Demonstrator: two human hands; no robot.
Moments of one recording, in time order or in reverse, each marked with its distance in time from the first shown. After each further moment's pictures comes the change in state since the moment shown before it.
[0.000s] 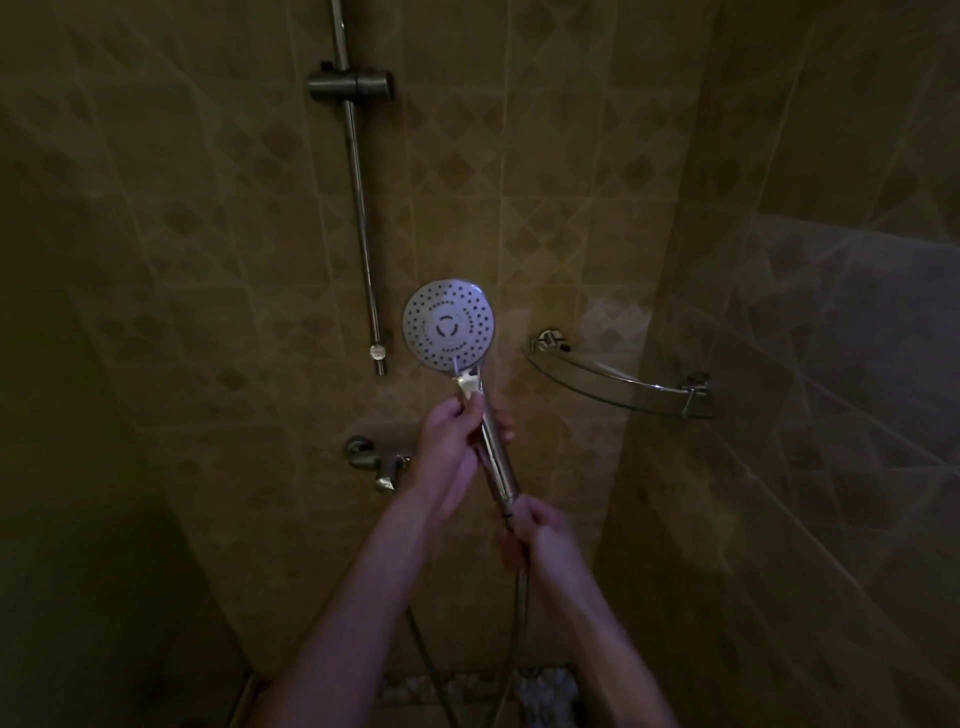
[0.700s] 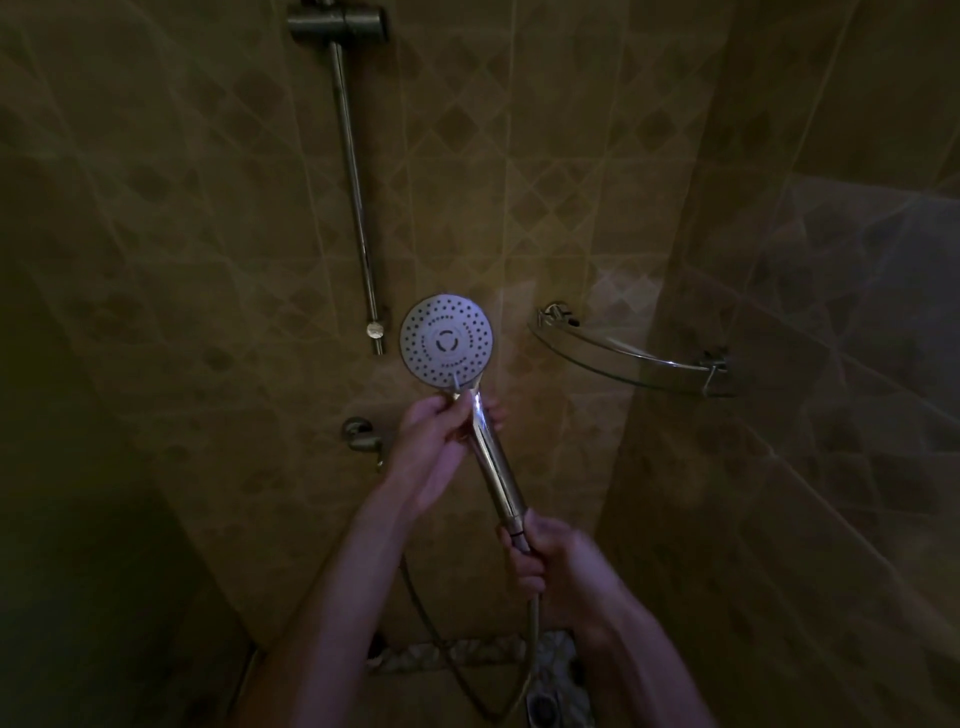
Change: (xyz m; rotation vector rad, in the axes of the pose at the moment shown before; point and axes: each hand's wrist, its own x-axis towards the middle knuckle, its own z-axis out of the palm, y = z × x) left_hand 0.017 0.007 -0.051 -0.040 -0.034 -0.104; right_hand 0.007 0.030 -0.007 0.408 -0.308 0.255
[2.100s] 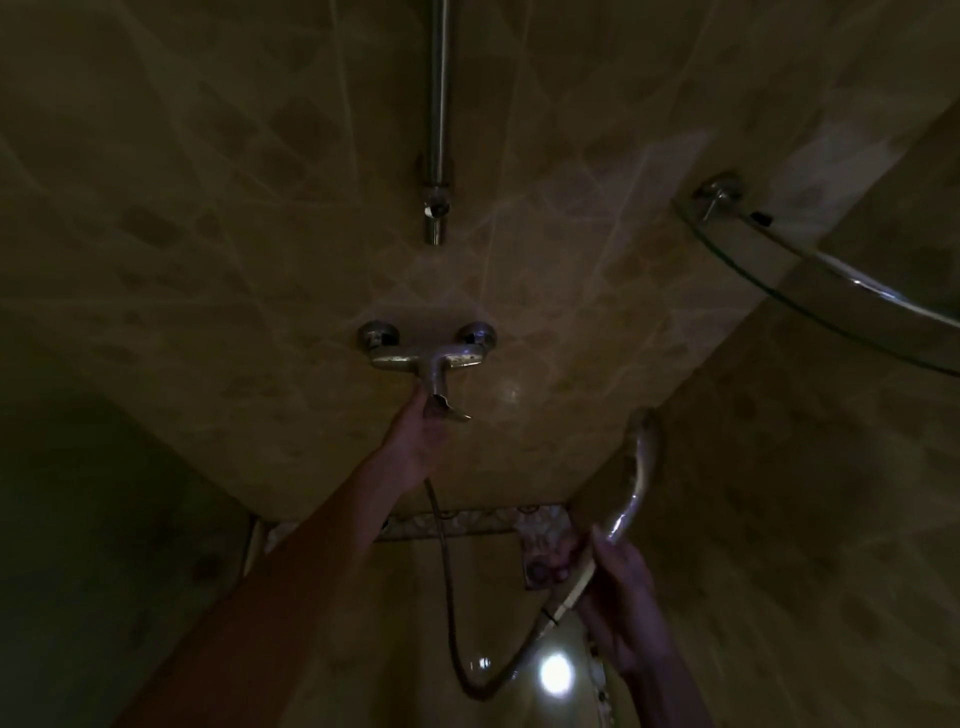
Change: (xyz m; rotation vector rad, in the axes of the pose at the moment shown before) left_hand 0.149 -0.083 -0.278 0.083 0.490 -0.634; right_hand 0.133 0.113 -0.047 0.231 0.468 -0.186
